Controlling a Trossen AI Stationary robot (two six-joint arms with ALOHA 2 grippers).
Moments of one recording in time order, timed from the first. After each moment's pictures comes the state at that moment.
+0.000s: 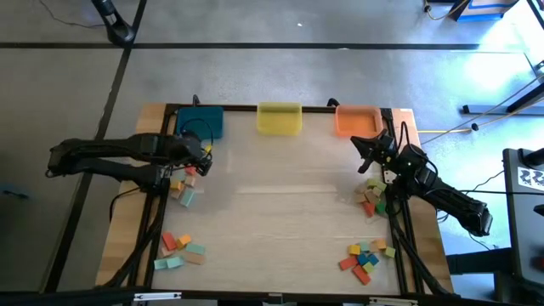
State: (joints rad) left arm 0.14 0.86 0.73 -0.98 -0.42 -0.75; right arm -0.55 0.00 0.05 0.01 0.01 0.10
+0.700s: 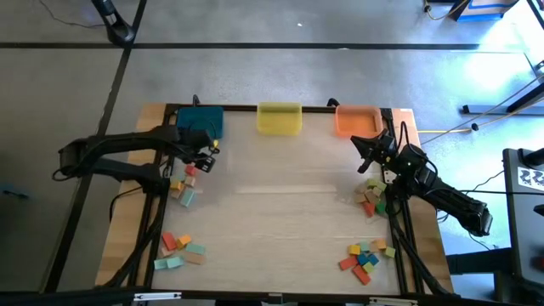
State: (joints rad) left arm 0.39 1.11 0.73 -1.06 -0.21 -0.72; right arm -0.55 0.00 0.05 0.00 0.02 0.10
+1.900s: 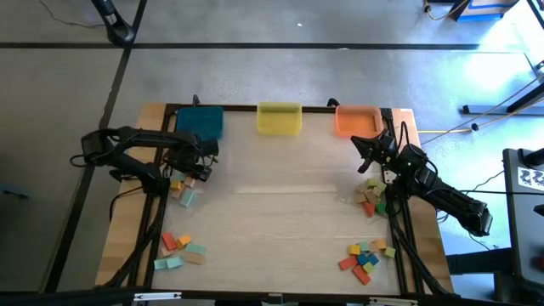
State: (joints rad) left arm 0.45 1.39 0.59 -1.01 -0.09 -0.73; right arm -0.55 0.00 0.05 0.00 0.02 0.09
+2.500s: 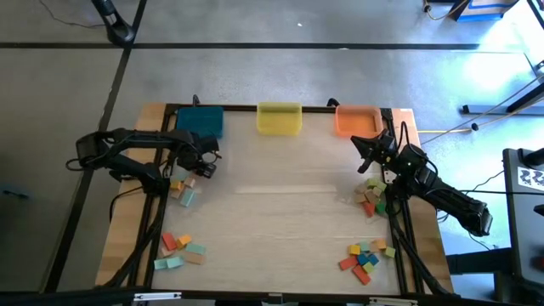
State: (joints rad) left arm 0.48 1.32 0.59 -0.91 -0.09 -0.69; right arm -0.55 0.00 0.05 0.00 0.02 0.09
